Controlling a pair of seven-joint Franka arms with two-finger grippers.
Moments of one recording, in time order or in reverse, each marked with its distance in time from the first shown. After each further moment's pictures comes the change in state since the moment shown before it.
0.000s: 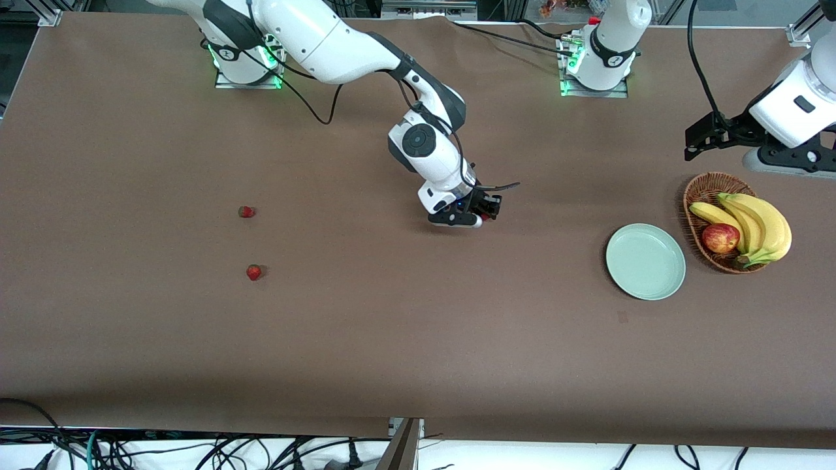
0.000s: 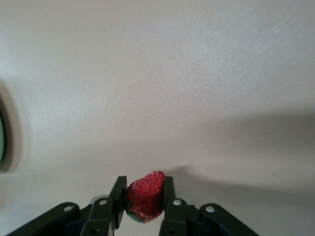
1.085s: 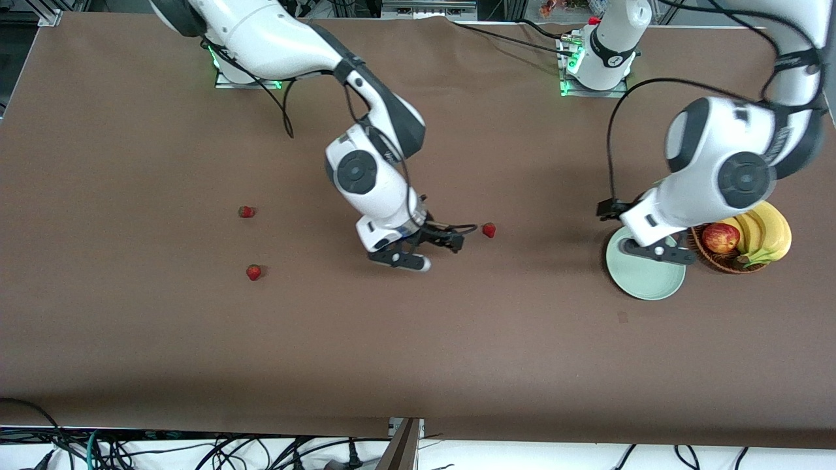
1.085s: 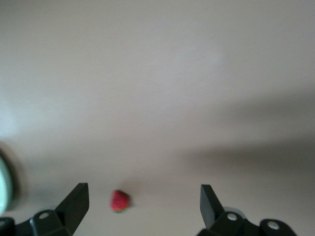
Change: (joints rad) left arm -0.018 0.261 -0.108 -0.309 -0.021 0.489 -0.051; right arm -0.250 -0.212 -0.057 0.071 -0.001 -0.528 -0.168
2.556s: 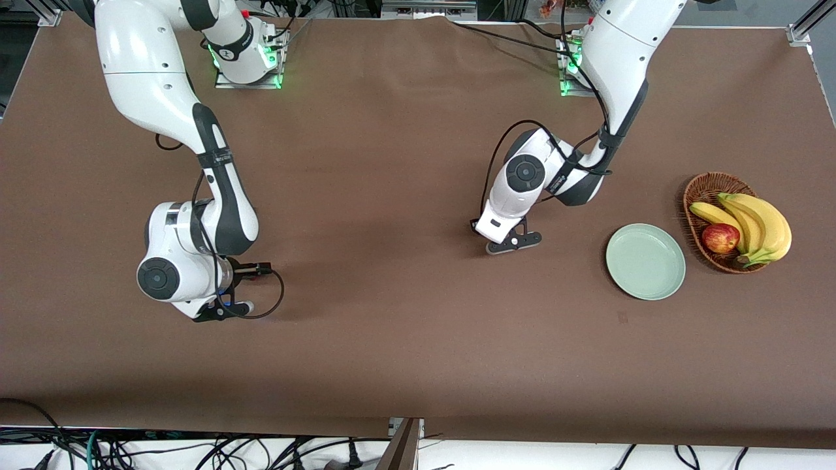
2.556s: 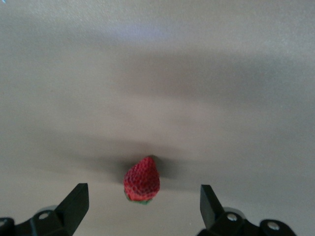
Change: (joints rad) left arm -0.274 0.311 -0.080 -0.039 0.121 0.445 -0.841; right arm -0.220 0.004 -0.357 -0.225 -0.002 -0.233 -0.885
